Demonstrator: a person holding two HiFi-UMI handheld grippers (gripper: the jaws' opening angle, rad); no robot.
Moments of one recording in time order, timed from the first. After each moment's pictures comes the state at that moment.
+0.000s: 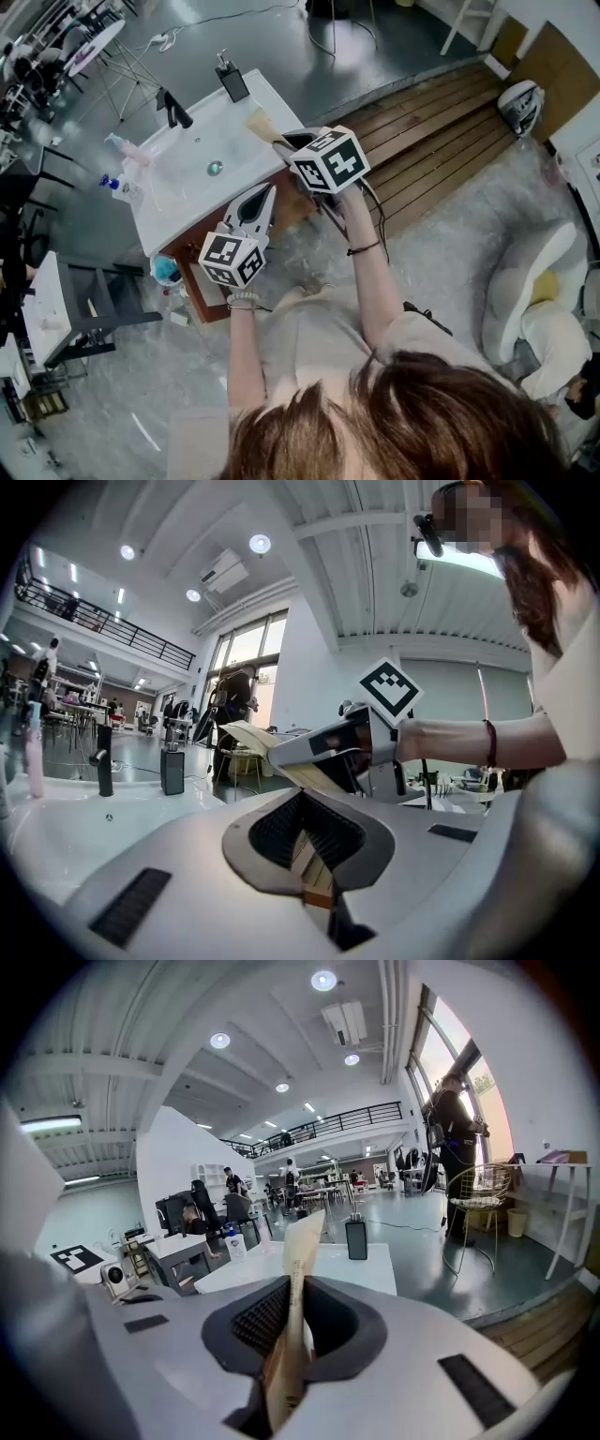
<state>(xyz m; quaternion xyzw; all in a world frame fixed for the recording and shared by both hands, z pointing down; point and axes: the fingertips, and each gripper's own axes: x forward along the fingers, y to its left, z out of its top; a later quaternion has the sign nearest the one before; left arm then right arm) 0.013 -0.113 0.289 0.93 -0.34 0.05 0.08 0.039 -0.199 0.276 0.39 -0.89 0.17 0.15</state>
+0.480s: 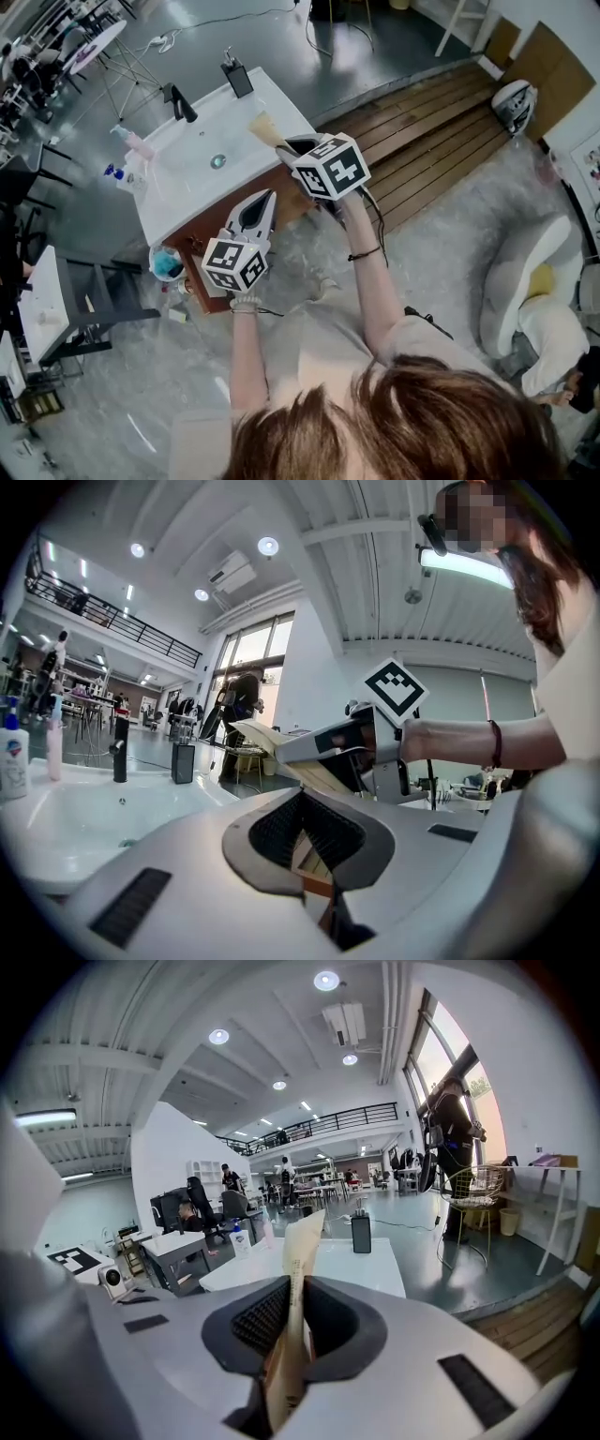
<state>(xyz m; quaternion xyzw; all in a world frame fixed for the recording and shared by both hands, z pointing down) -0.011 -0.072 0.290 0.93 -0.35 0.04 0.10 0.023 -0.158 0.273 0.41 -0.88 0.16 0.16</state>
